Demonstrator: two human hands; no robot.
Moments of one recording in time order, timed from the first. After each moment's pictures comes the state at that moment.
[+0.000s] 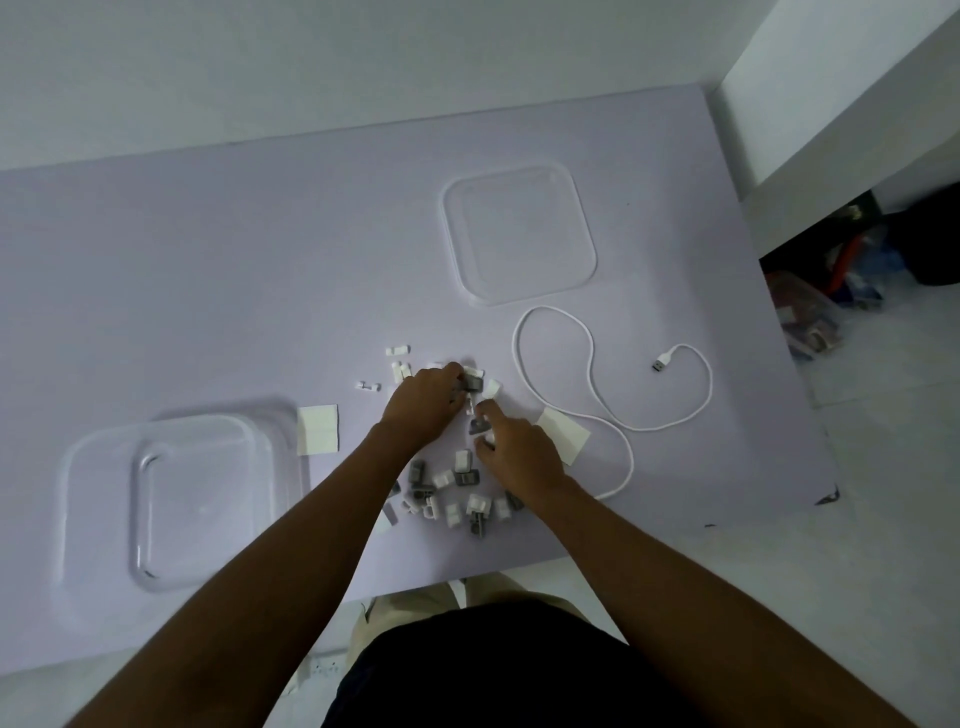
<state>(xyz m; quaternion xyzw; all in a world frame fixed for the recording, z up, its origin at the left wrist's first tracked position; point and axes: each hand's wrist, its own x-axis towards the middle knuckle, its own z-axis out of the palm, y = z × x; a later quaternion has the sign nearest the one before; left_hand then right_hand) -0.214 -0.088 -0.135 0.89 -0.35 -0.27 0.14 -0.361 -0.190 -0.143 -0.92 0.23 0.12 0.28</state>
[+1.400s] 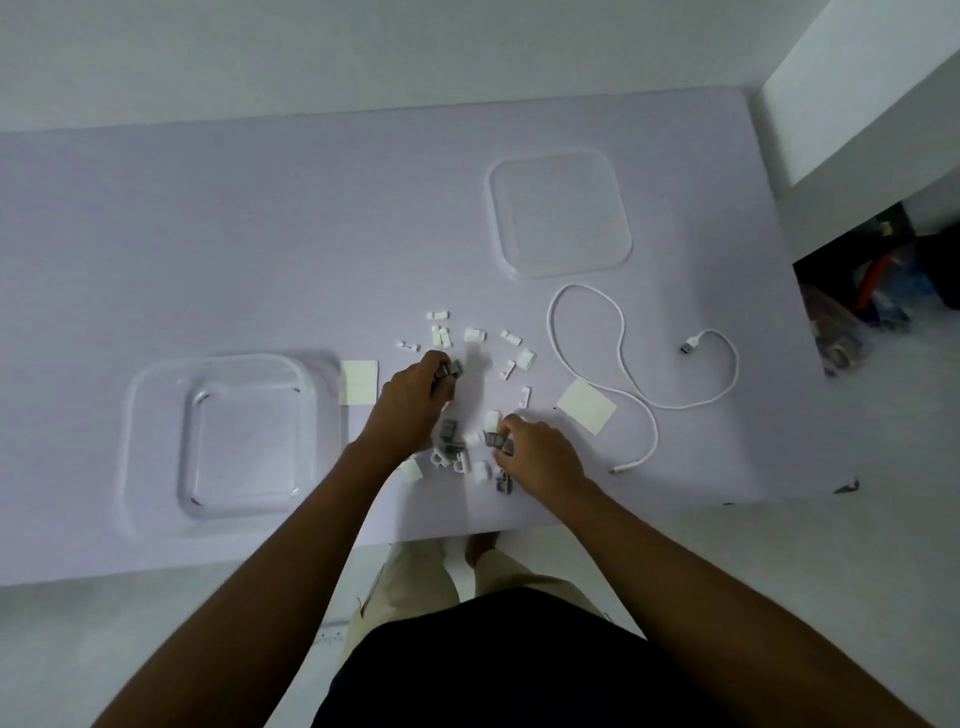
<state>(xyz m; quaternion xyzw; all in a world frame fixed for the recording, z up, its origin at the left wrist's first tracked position) -0.253 -0.001 -0.080 0.89 -0.24 -0.25 0.29 -0.396 -0.151 -0.128 -0.94 0.19 0.16 0.25</state>
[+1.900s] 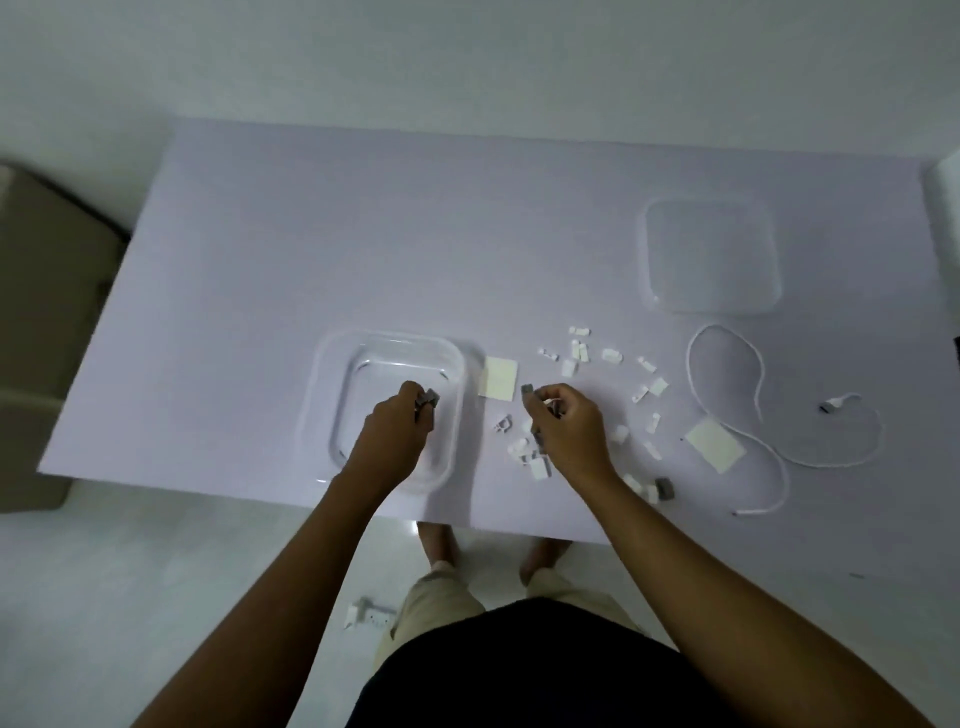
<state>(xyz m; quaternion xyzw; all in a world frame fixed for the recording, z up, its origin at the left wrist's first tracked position) -0.243 0.197 -0.045 0.94 -0.08 -0.19 0.26 -0.313 -0.027 -0.058 -0.74 0.29 0.02 0.61</state>
